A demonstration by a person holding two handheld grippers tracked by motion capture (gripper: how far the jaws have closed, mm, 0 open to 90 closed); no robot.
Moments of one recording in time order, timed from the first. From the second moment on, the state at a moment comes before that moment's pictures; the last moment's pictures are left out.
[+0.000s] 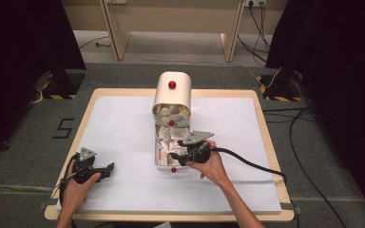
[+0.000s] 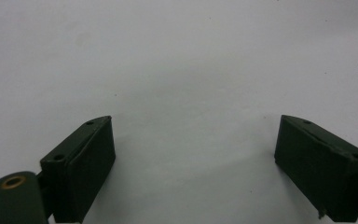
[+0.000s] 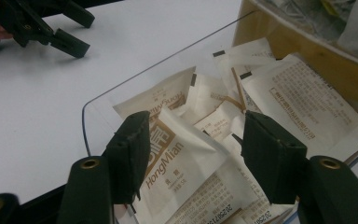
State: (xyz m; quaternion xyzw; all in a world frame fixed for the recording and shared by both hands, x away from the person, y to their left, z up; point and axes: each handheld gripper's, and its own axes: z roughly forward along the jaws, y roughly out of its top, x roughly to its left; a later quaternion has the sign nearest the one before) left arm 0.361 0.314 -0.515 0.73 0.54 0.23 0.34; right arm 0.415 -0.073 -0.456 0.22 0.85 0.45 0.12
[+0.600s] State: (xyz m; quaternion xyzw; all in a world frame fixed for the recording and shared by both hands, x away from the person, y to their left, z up) left arm 0.361 0.314 -0.515 0.73 0.54 0.23 0.34; right arm 0.402 -0.076 -0.453 0.17 0.87 0.45 0.11
